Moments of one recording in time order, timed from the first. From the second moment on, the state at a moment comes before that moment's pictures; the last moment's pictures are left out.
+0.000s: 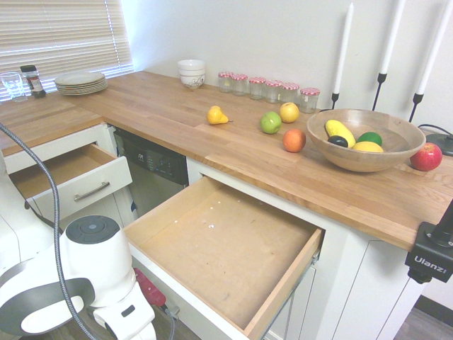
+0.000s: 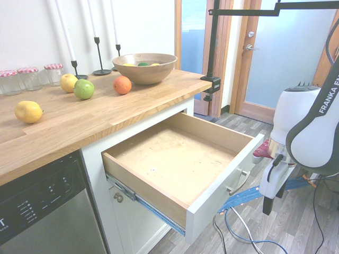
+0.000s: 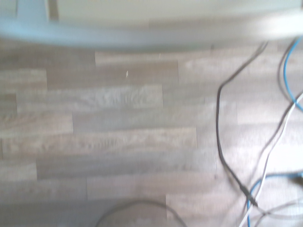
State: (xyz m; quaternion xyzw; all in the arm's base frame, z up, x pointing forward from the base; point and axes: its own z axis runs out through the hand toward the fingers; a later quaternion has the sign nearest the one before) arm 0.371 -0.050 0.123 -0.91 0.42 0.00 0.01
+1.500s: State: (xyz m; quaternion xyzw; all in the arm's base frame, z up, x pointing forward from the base) arm 0.399 -0.043 0.107 -0.92 0.39 -0.01 0.00
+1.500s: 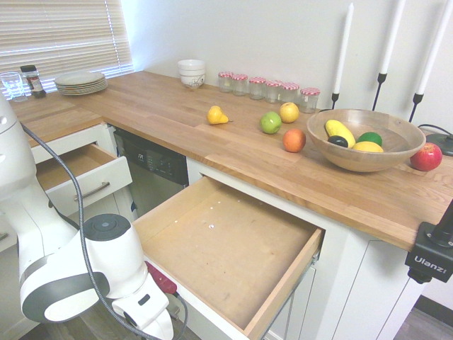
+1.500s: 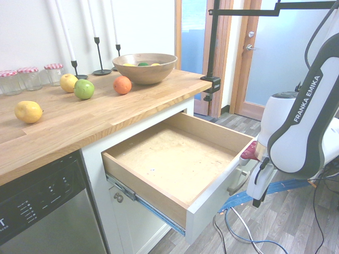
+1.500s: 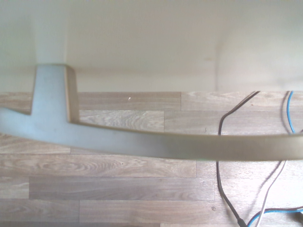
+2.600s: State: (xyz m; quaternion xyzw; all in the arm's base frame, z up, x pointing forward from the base) arm 0.406 -0.038 0.110 -0.92 0.39 -0.02 0.00
